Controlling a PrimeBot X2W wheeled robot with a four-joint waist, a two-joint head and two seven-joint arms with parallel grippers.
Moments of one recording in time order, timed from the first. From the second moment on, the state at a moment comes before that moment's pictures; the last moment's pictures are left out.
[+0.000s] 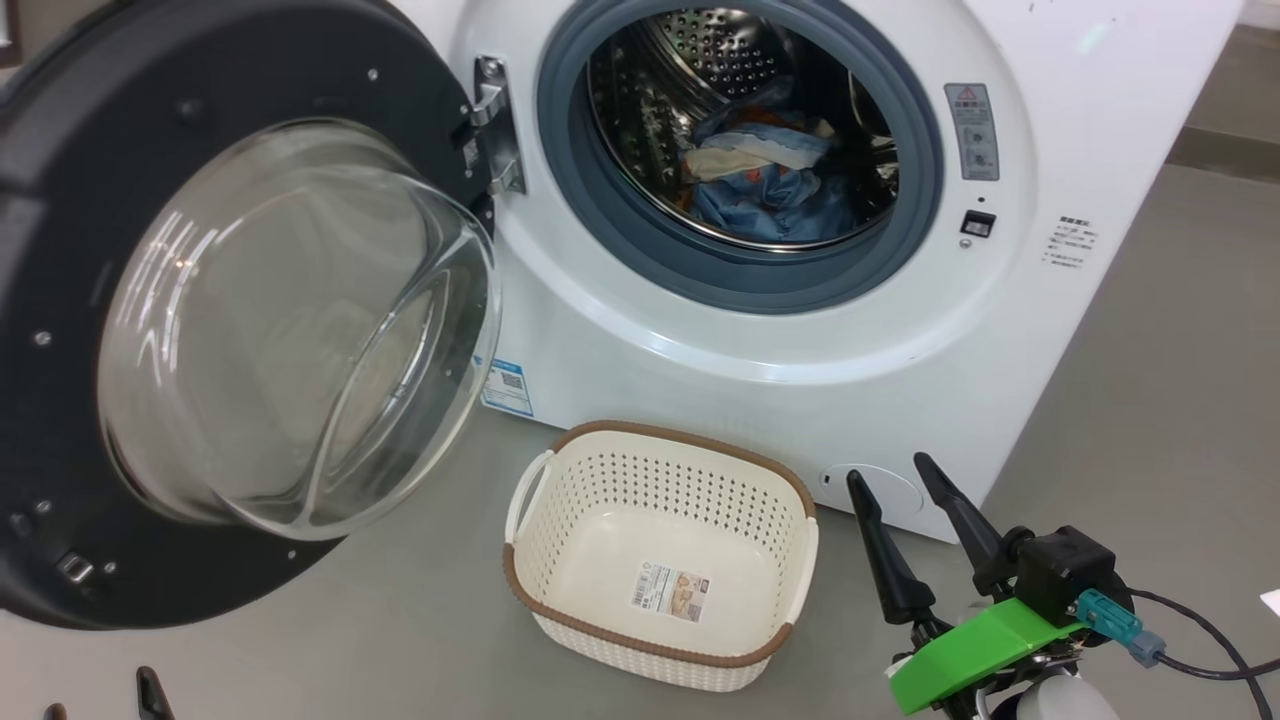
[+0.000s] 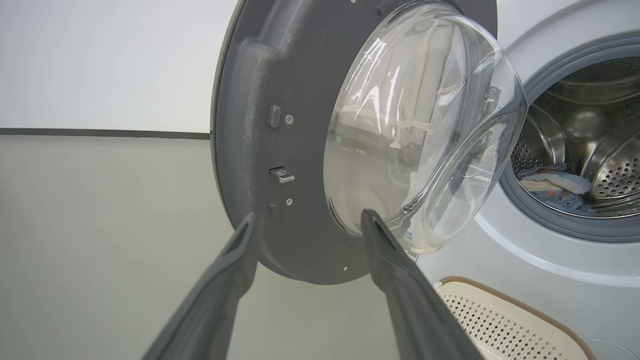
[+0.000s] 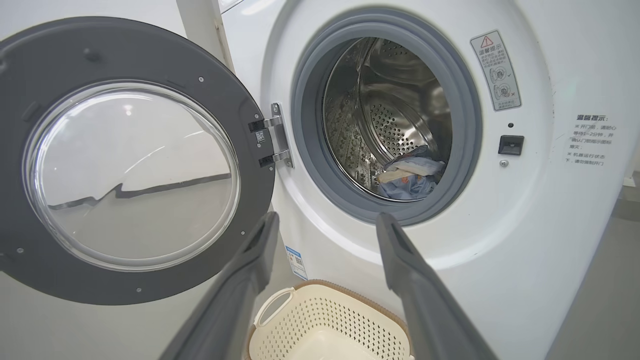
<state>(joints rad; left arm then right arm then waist) 0.24 0.04 0.16 0.00 -0.29 0.10 -0.26 -0.14 -0.05 0.13 0.24 0.24 0.13 -0.26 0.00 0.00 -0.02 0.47</state>
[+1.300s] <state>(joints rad) 0.27 0.04 0.25 -0.01 -0.36 0.11 -0.26 -0.14 -0.05 0.15 0.25 0.23 0.13 -0.26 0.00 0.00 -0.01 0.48</state>
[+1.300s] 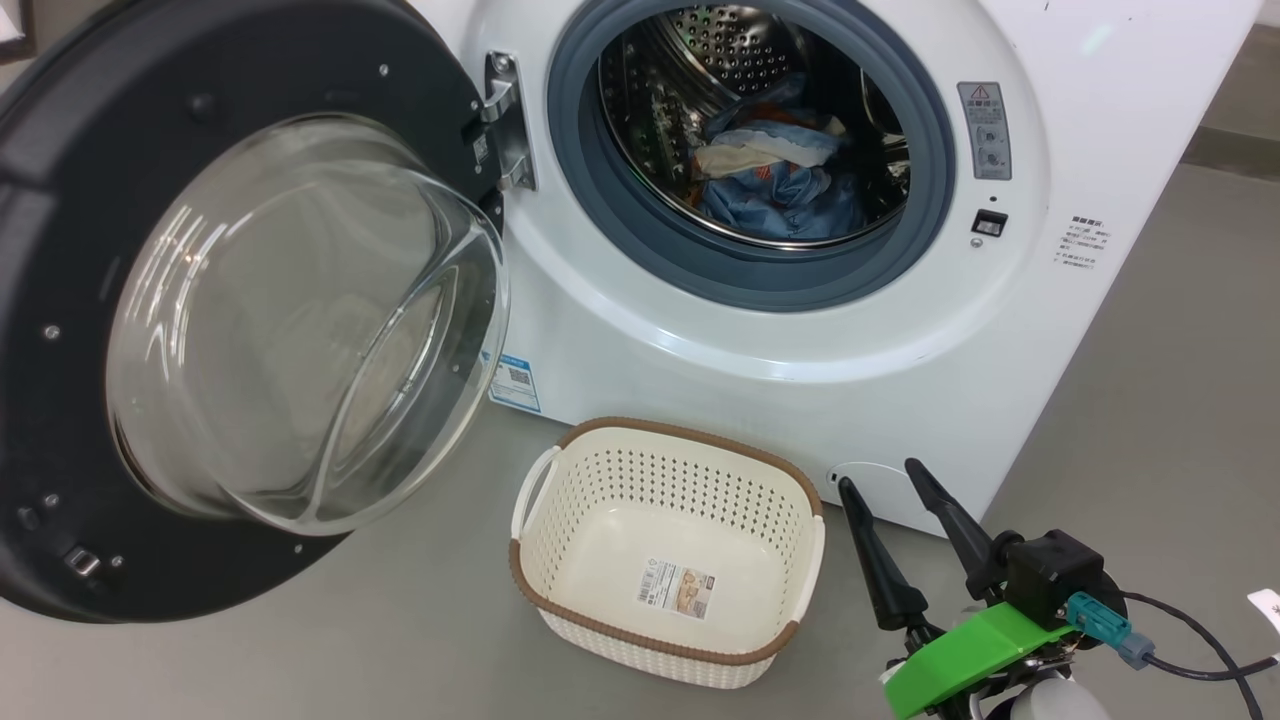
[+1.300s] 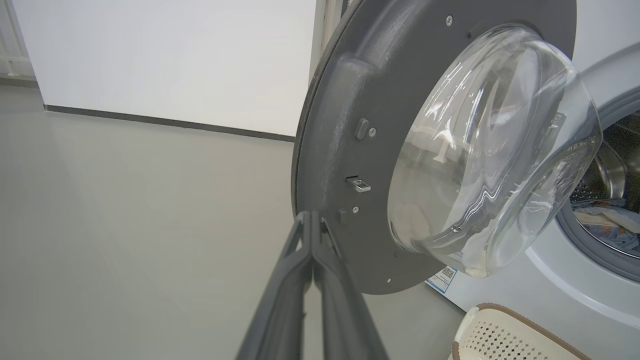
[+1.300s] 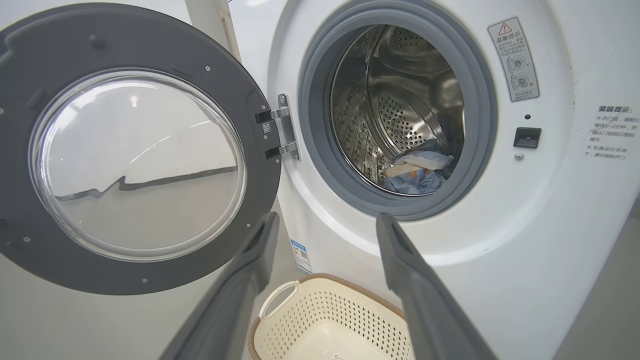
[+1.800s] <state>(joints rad) 0.02 0.09 0.54 0.05 -0.40 -0.07 -0.26 -0.14 -0.05 0.12 0.25 0.21 0.13 -0.26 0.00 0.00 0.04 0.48</state>
